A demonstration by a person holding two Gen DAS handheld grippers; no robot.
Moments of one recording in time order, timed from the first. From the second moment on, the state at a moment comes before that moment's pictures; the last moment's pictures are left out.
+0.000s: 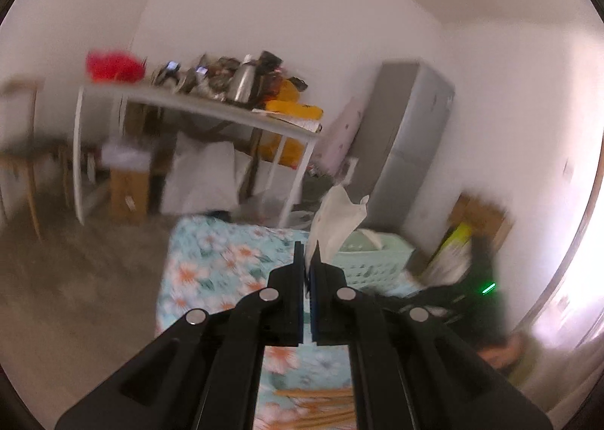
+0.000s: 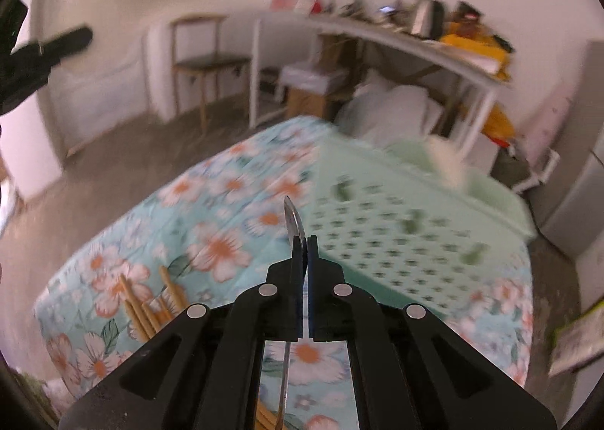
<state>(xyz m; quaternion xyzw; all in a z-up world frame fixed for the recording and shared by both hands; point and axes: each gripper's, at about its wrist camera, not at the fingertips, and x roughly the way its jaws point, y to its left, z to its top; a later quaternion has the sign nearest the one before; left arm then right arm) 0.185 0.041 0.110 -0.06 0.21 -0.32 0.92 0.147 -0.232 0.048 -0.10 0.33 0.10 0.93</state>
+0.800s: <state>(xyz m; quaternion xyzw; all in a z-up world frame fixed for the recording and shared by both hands) 0.251 -0.133 0.113 0.29 0.33 -0.26 0.86 0.107 -0.340 0.064 0.04 0.25 0.04 0.97</state>
